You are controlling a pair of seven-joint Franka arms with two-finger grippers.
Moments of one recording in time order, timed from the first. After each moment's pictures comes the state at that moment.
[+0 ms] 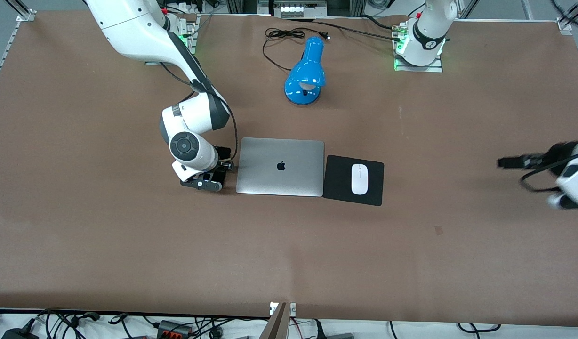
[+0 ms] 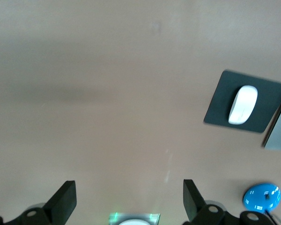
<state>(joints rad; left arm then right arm) 0.23 0.49 -0.18 -1.10 0.02 1.26 -0.02 0.46 0.60 0.00 -1.86 0.05 2.28 0.56</state>
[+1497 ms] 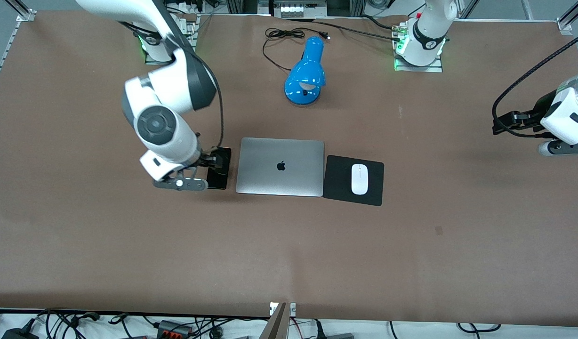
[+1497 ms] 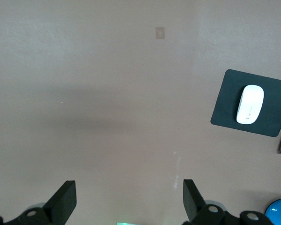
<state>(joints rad) 0.21 0.10 -0.21 -1.59 0.06 1.53 -0.09 0.45 0.45 -0.02 -1.45 -0.06 1.77 0.50</state>
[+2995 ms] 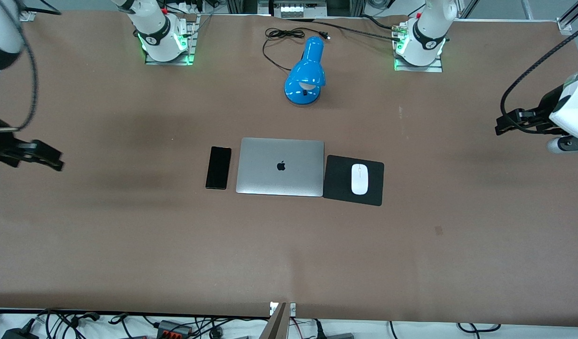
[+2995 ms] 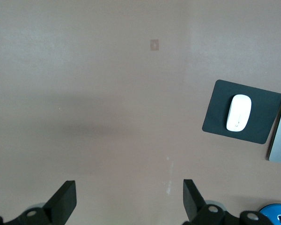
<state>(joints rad) 0.07 0.09 -0.08 -1.55 0.03 1.53 -0.10 -0.03 0.29 0.02 -1.27 -0.04 1.65 0.06</state>
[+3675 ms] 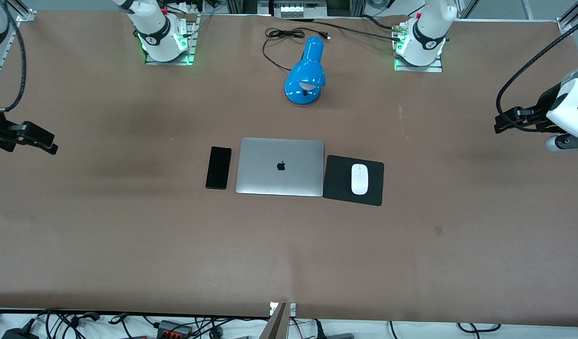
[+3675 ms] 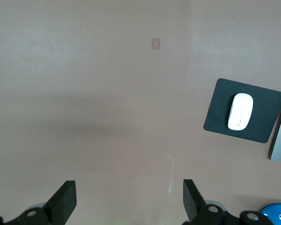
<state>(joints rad) 0.00 0.09 -0.01 -1.55 0.03 1.53 -0.10 -0.04 0.13 0.03 -1.51 -0.03 1.71 0.02</state>
